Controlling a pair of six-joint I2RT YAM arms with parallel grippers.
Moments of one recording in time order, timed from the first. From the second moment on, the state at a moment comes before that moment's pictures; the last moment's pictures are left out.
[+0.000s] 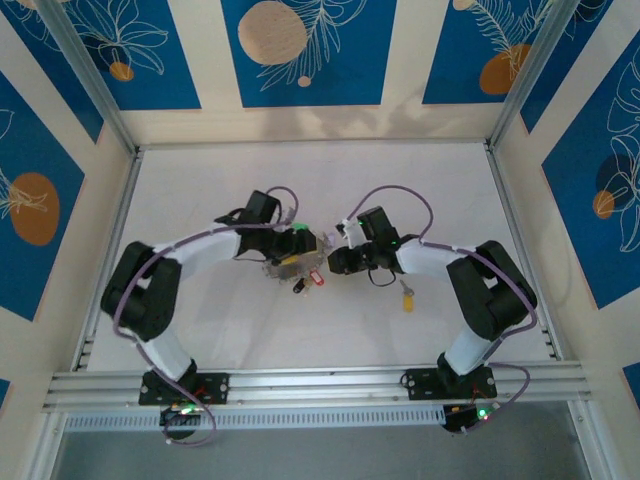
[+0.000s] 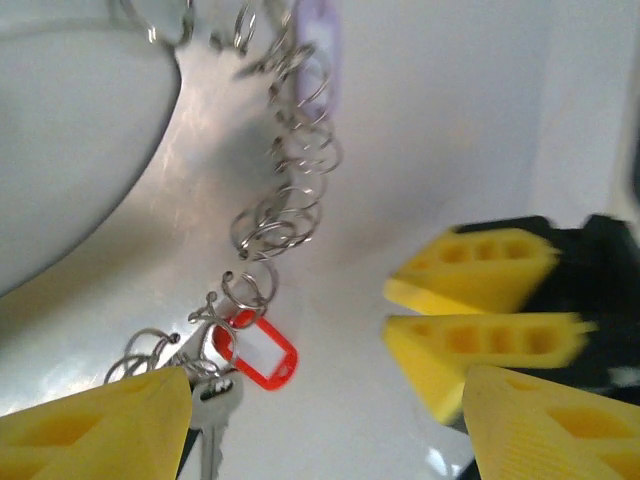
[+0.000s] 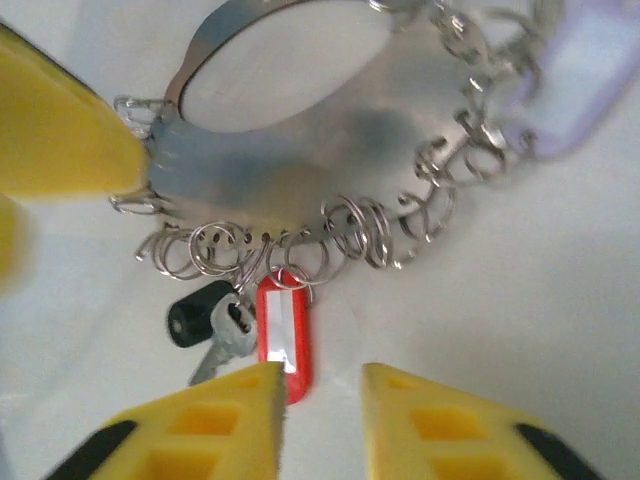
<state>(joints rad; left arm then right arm) -0.49 1.67 1.06 -0.35 0.55 -0.68 0.55 1.65 0.83 -0.10 -0.47 0.24</state>
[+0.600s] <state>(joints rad) -0.17 1.51 1.02 -0.65 0.46 -0.50 0.58 1.69 0.97 -0.10 -0.70 0.06</state>
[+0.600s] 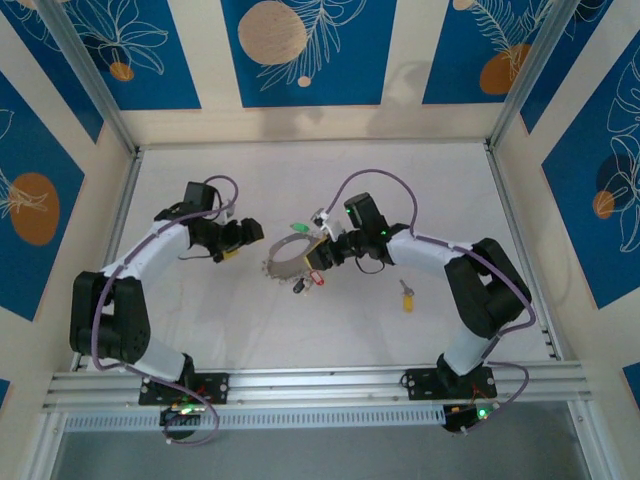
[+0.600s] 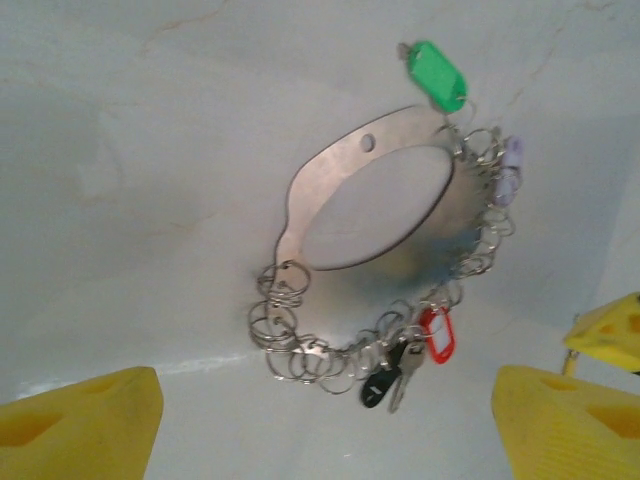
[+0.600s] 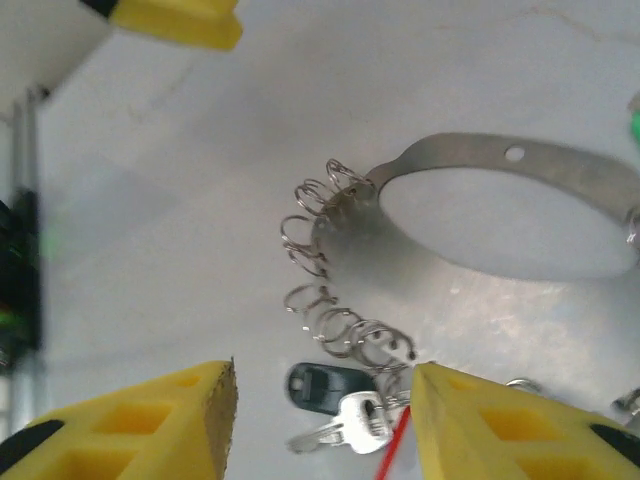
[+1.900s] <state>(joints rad) -0.17 1.48 1.04 -0.69 0.28 -0.33 0.69 1.79 0.99 -0.36 -0.64 0.28</state>
